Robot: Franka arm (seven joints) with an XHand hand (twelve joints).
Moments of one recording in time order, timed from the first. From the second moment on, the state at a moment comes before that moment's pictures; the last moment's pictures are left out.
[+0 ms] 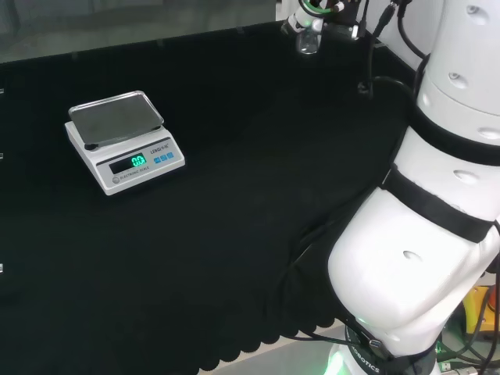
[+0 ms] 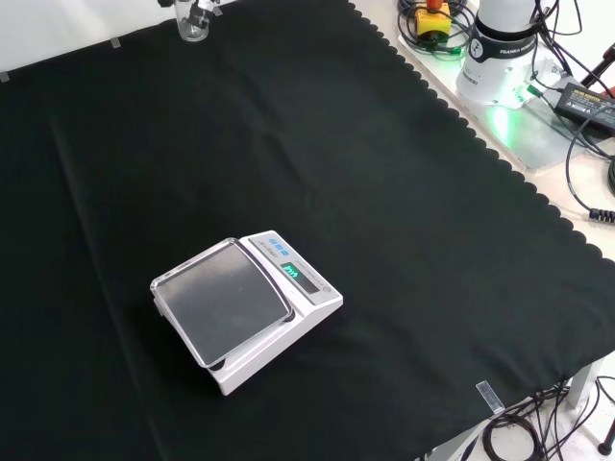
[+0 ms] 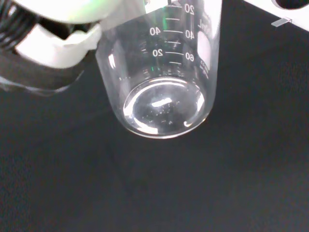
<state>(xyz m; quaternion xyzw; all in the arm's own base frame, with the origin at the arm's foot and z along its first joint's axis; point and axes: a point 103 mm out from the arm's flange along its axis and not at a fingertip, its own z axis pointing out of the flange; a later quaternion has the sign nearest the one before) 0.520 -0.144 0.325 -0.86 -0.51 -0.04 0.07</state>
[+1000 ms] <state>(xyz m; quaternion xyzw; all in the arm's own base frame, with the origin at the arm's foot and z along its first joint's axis) 0.615 0.185 0.273 -0.69 -0.72 0.01 0.09</state>
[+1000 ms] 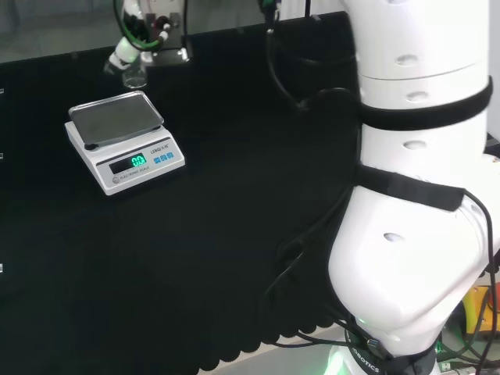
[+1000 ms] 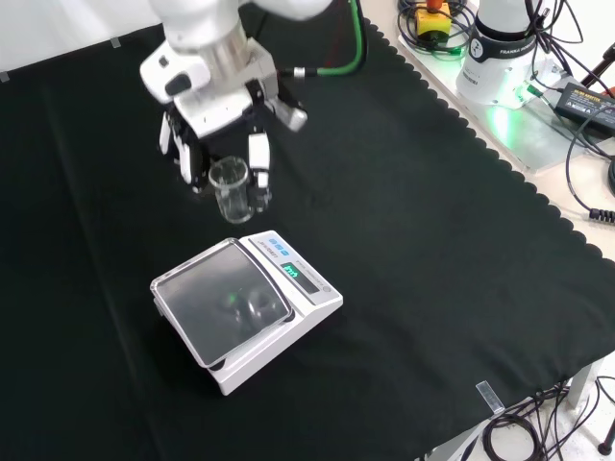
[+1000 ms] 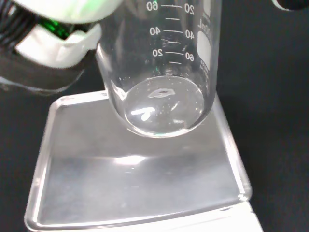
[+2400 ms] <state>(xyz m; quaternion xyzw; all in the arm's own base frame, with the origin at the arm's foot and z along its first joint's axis) 0.676 0.232 0.189 -0.66 -0.74 0.02 0.13</state>
